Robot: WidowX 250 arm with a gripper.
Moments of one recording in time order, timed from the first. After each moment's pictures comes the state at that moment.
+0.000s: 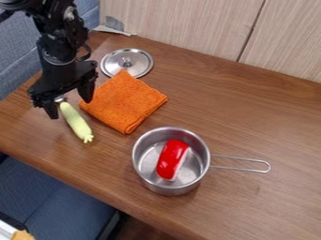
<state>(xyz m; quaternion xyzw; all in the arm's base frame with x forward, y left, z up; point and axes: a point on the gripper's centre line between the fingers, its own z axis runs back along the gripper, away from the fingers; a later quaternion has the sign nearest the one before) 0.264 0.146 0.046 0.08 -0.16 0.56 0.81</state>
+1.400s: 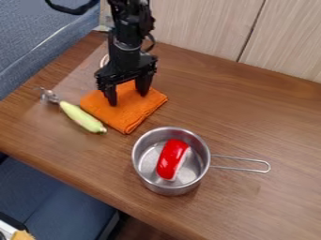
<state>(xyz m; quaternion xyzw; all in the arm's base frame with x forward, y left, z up) 0.342 0.087 0.027 0.06 -0.10 0.48 0.87</state>
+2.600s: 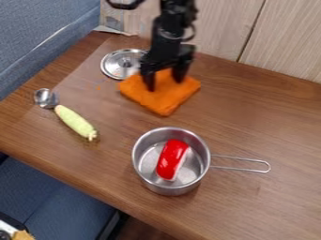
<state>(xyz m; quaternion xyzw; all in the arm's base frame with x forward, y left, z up) 0.397 0.007 0.018 0.04 -0.08 0.43 0.90</state>
